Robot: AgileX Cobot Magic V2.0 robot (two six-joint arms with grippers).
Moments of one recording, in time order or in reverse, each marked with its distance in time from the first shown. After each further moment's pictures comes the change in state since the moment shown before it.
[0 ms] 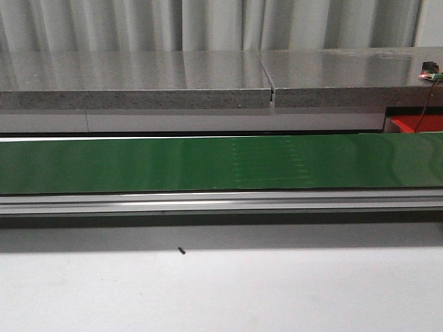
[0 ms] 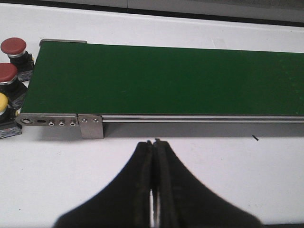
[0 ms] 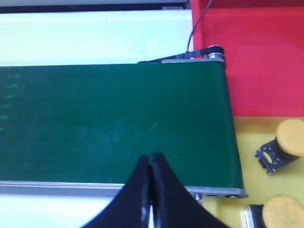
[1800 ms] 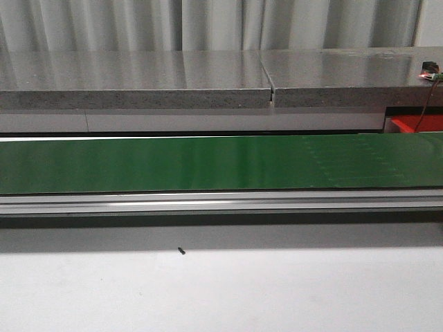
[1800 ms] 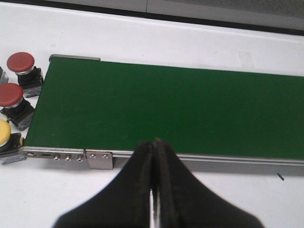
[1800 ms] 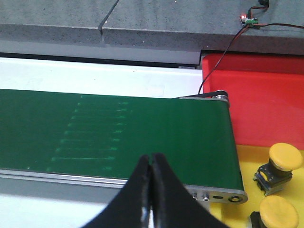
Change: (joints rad) left arm 0.008 0.361 -0.094 0.063 -0.203 -0.072; right arm 0.059 -0.416 0.184 -0.004 -0.030 -0.002
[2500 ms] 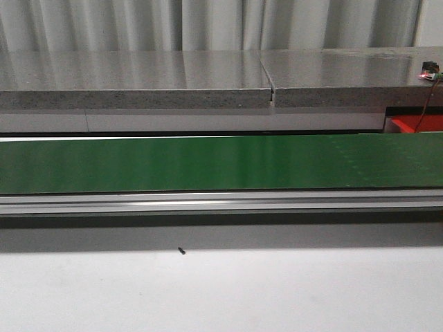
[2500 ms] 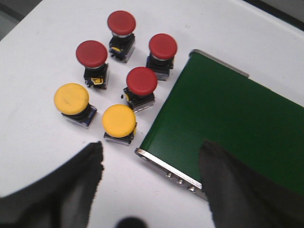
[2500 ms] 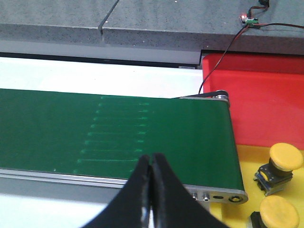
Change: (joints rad) left arm 0.451 0.373 -0.142 0.004 -0.019 -0.026; right arm 0.000 0.000 0.000 0.000 0.000 0.000
